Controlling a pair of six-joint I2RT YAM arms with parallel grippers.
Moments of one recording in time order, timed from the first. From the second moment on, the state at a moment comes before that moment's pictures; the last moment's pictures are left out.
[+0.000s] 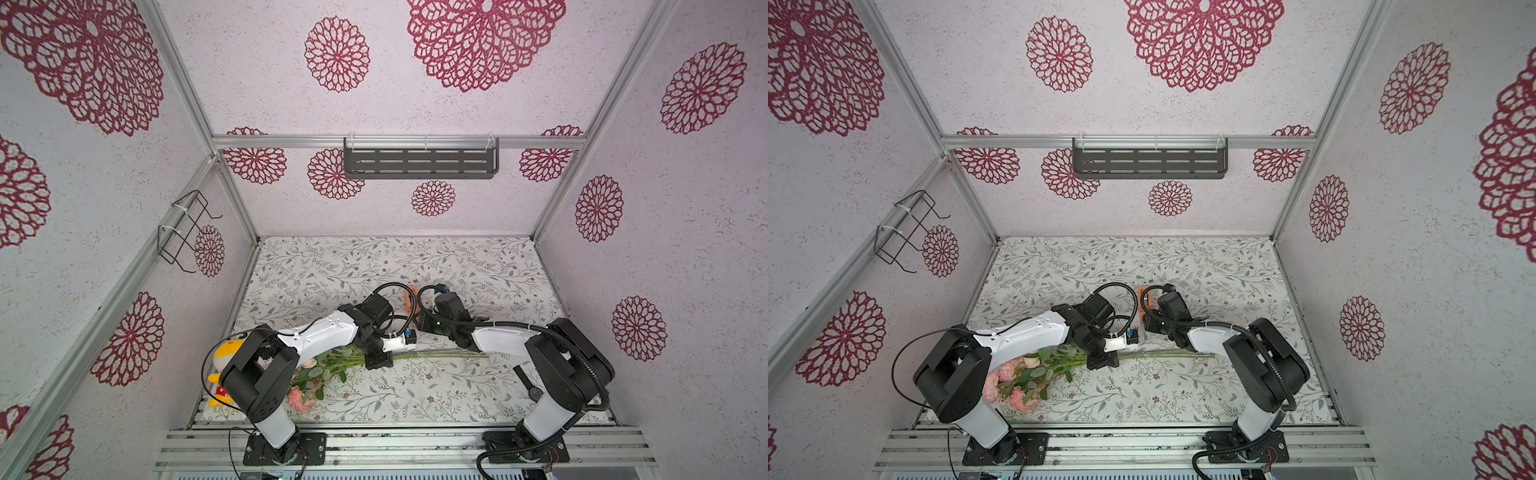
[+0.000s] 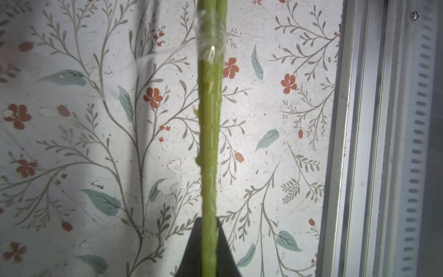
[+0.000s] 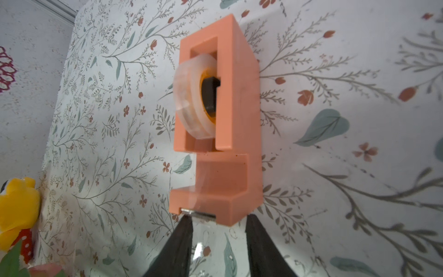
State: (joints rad) left arm -0.71 1.68 1.04 -0.70 0.42 0.65; right arm 0.62 1.67 0.78 0.18 -0.08 0.71
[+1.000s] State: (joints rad) left arm -0.71 1.69 1.05 -0.72 0.42 0.66; right arm 0.63 1.68 0.66 0.39 -0.11 0.80
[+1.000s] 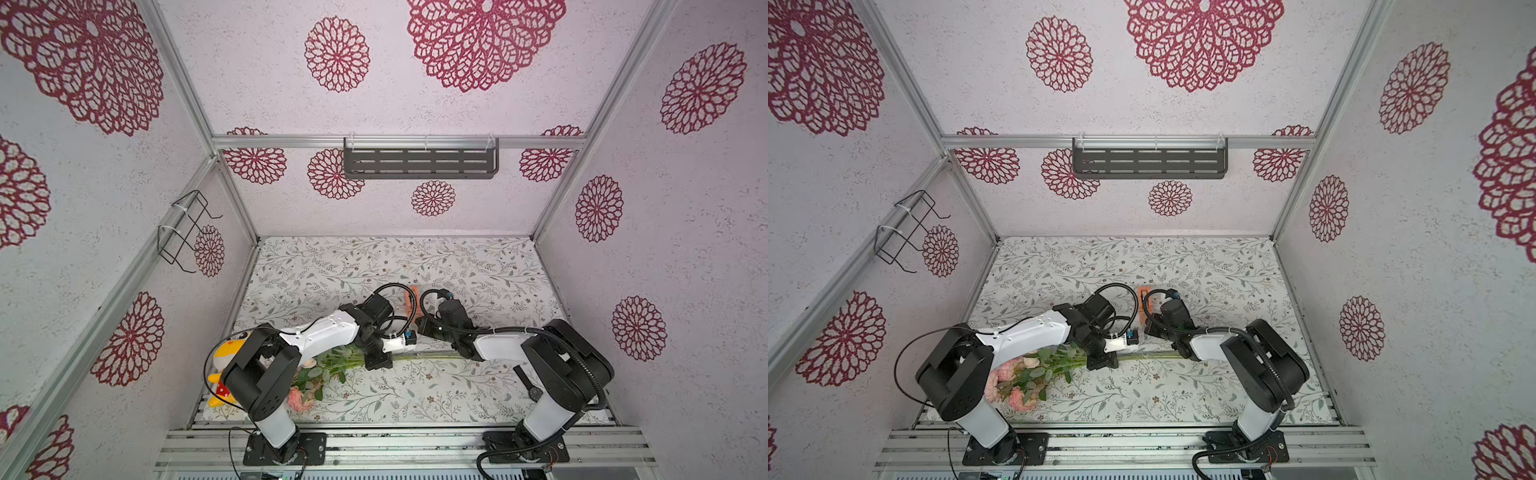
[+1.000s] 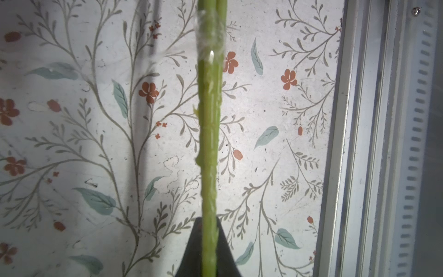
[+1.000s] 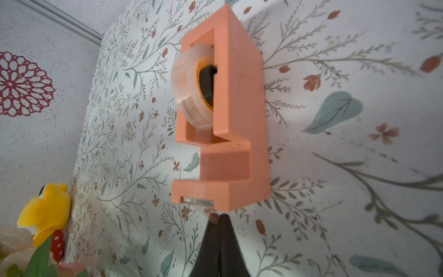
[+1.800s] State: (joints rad) left arm -0.71 1.69 1.05 -0.72 0.41 0.65; right arm 0.63 1.79 0.55 0.66 -0.15 0.95
